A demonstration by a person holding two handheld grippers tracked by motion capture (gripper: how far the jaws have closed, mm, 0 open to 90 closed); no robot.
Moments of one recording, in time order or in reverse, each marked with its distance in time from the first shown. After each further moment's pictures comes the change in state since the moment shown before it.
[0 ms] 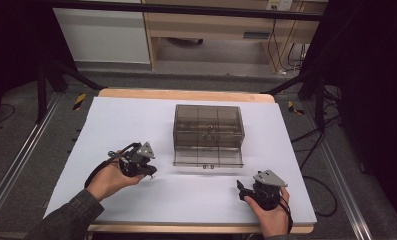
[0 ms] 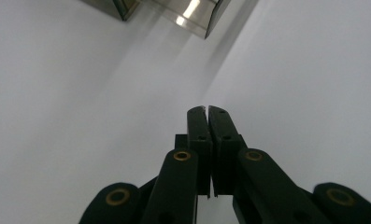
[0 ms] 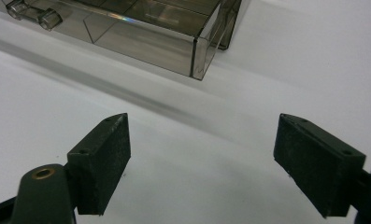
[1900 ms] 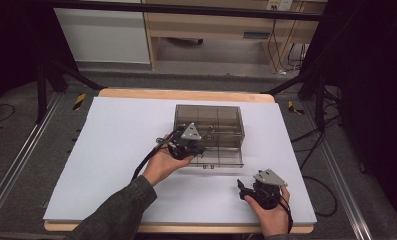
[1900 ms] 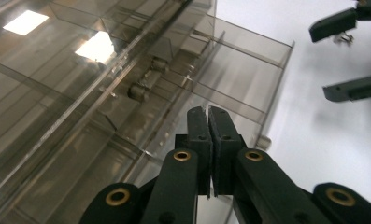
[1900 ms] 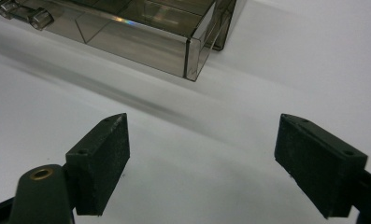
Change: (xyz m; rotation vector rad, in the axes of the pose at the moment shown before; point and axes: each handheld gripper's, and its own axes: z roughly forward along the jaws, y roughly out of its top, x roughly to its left) left arm -0.017 0.114 0.059 -0.322 -0.006 0.014; right arm -0.002 0.000 0.002 -0.005 -0.010 -0.005
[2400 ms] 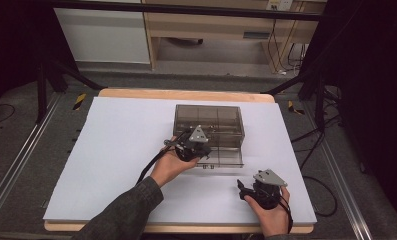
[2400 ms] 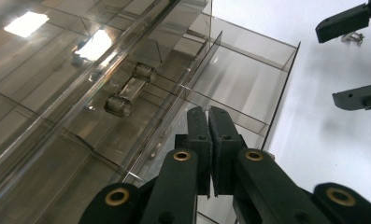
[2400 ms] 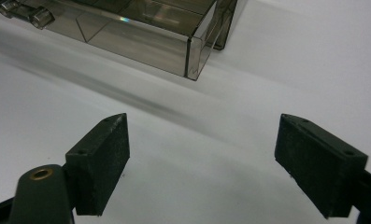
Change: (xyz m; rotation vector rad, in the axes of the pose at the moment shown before) left arm -0.007 0.002 0.019 0.027 0.001 0.026; right arm 0.000 0.000 0.000 0.002 0.001 -0.001
